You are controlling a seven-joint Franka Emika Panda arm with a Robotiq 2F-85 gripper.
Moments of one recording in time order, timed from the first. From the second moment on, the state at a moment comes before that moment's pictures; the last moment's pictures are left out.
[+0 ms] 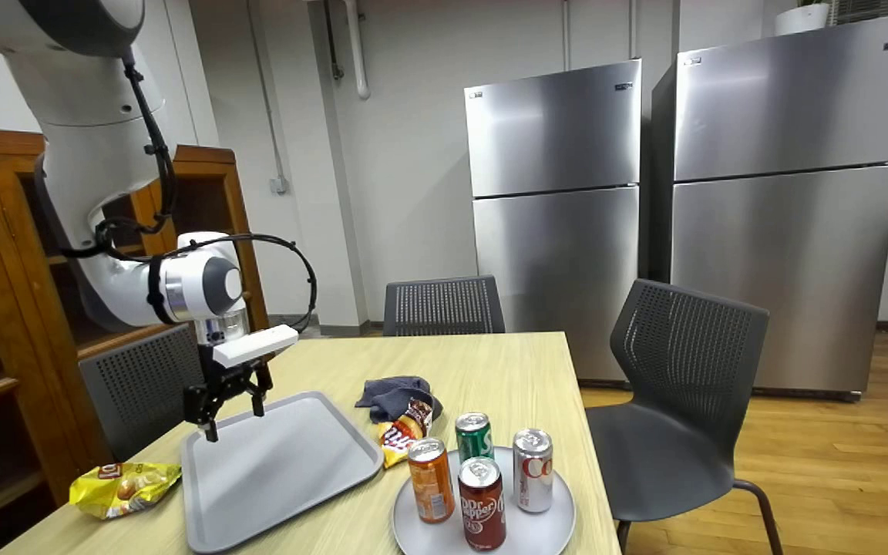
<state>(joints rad) 0.23 0.44 0.23 -2.18 -0.13 2.55 -0.92</state>
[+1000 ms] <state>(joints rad) 0.12 0.25 0.19 -2.47 -0.11 2.63 -0.61</state>
